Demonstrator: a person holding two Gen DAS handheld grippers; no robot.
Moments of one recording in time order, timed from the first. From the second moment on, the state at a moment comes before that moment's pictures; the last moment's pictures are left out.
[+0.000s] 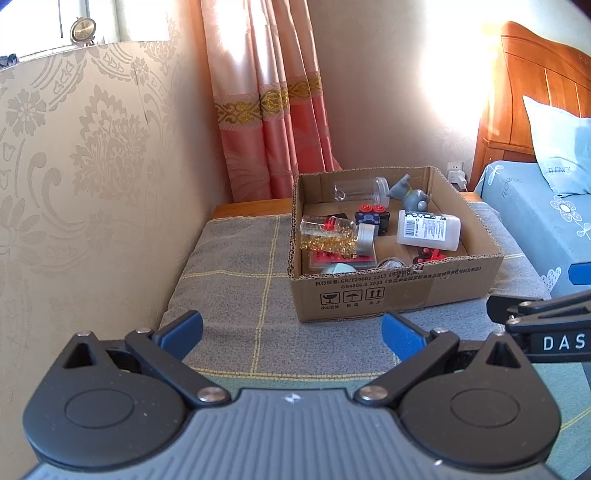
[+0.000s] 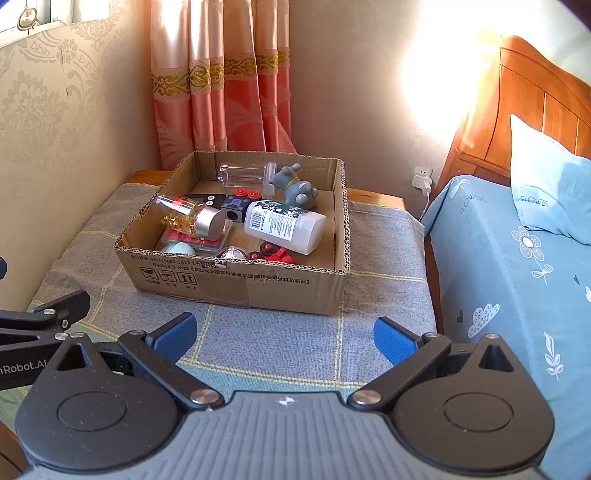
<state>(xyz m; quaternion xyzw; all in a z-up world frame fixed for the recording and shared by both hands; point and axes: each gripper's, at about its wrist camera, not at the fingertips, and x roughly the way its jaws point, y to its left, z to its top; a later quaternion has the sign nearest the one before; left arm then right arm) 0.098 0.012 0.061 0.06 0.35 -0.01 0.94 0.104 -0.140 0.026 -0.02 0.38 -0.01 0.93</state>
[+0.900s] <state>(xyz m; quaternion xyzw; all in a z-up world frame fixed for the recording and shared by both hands) 0.092 0.012 0.066 0.06 0.34 -0.01 0.94 0.097 -0.137 0.030 -0.03 0.37 -0.01 0.93</state>
